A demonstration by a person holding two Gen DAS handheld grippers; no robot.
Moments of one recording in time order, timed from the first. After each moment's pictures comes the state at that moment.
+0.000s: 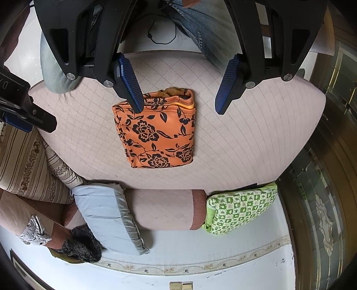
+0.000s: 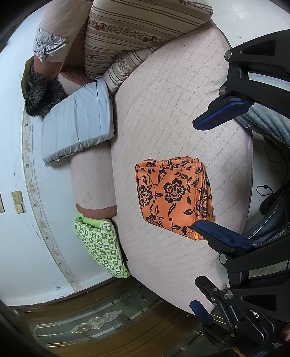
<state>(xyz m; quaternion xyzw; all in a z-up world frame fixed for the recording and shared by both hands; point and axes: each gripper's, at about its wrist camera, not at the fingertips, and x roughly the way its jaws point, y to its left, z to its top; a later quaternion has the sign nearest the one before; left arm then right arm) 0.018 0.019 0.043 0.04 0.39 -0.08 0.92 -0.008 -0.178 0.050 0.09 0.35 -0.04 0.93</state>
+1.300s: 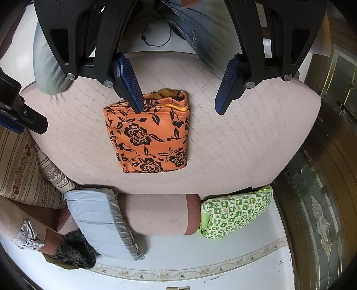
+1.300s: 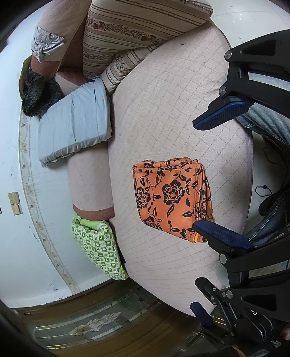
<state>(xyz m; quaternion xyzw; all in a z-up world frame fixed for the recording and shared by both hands) 0.029 0.017 0.030 0.05 0.40 -0.05 0.91 0.003 -0.193 0.044 0.09 0.36 -0.03 0.93</state>
